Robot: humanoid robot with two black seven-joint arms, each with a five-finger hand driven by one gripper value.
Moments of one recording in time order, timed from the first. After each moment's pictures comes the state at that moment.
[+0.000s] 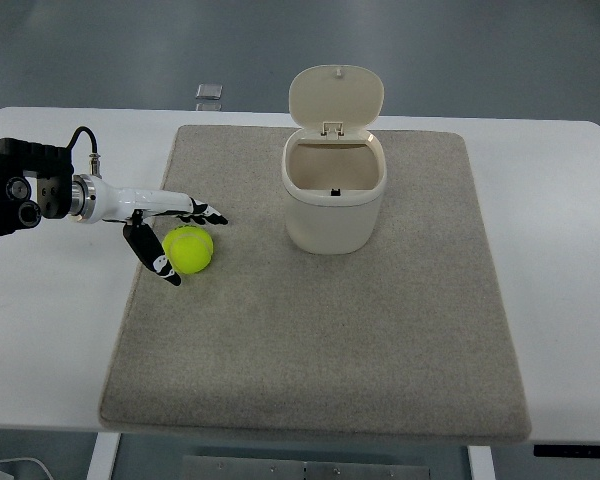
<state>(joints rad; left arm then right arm) -1.51 0.70 0.62 -1.32 0.73 -0.11 -0.23 0.03 0.00 -0.04 0.22 0.04 -0.19 0.14</state>
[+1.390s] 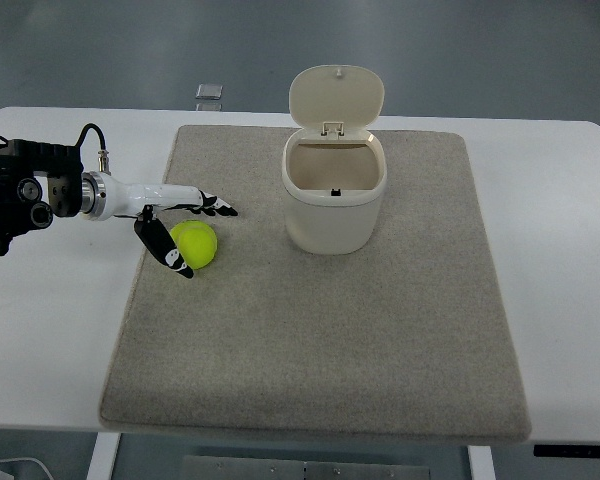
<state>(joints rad) -1.49 0.68 0.58 -1.31 0.72 -0.07 -0.23 0.03 0.00 -0.04 0.22 0.04 -0.19 0.14</state>
